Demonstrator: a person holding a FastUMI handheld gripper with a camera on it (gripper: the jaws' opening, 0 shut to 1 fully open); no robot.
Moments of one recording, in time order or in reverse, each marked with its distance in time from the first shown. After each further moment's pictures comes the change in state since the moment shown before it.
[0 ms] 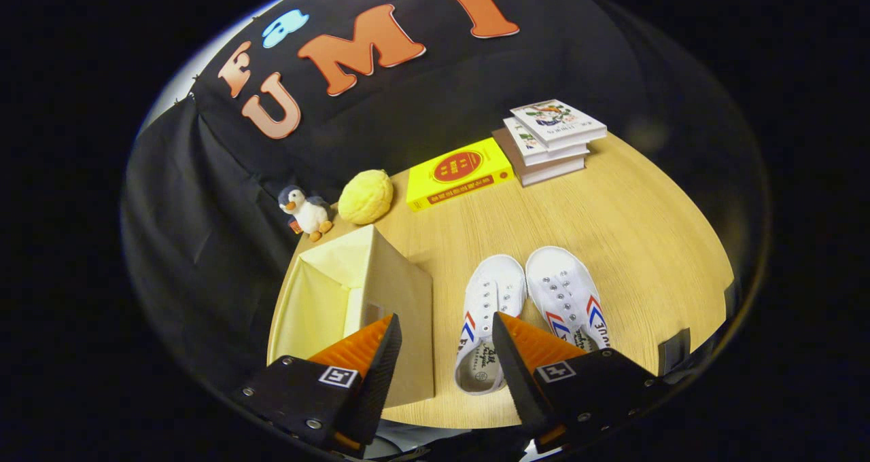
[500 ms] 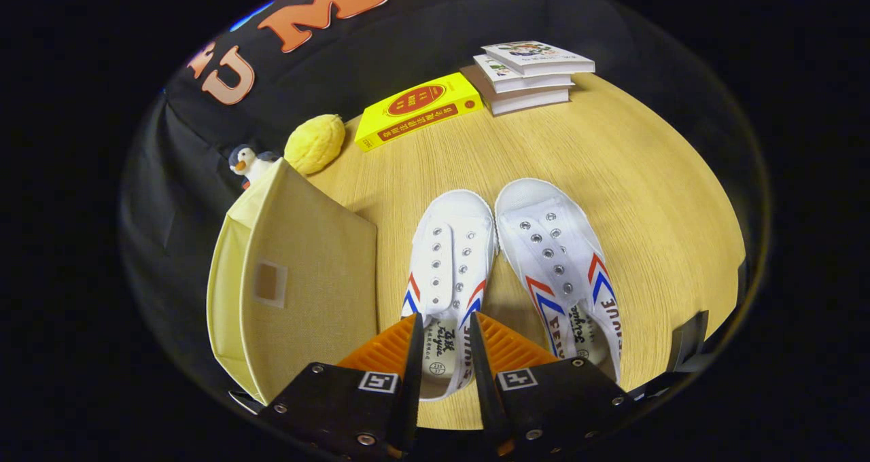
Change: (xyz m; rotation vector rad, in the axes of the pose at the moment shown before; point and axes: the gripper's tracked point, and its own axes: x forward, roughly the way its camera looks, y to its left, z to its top) arm 0.061 -0.048 -0.058 0.014 0.200 -0.100
